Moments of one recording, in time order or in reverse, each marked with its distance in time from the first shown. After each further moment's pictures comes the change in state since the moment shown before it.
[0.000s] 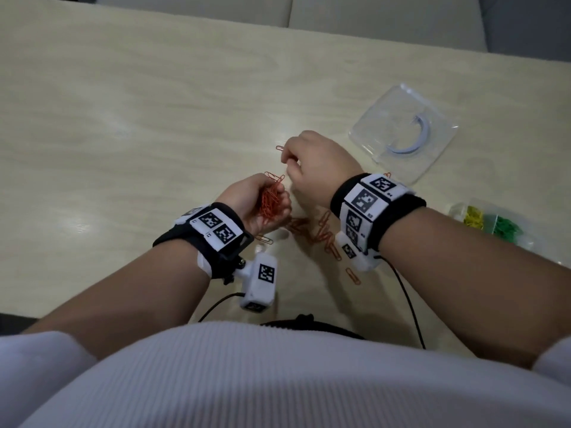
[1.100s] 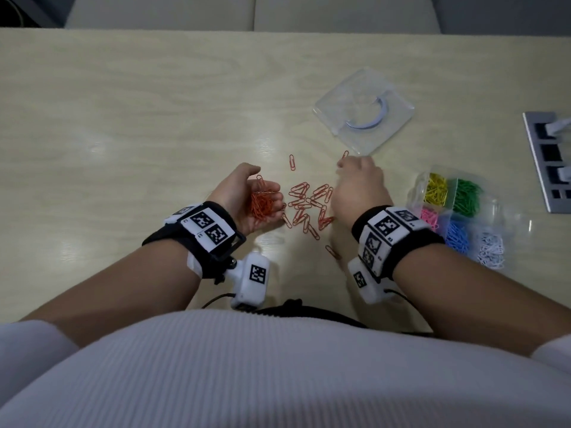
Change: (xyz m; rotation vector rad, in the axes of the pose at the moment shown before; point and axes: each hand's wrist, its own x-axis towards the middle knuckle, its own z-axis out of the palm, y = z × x) left_hand -0.017 -0.022 0.018 0.178 -0.027 0.048; right_hand -0.096 0.042 0.009 0.025 0.123 0.653
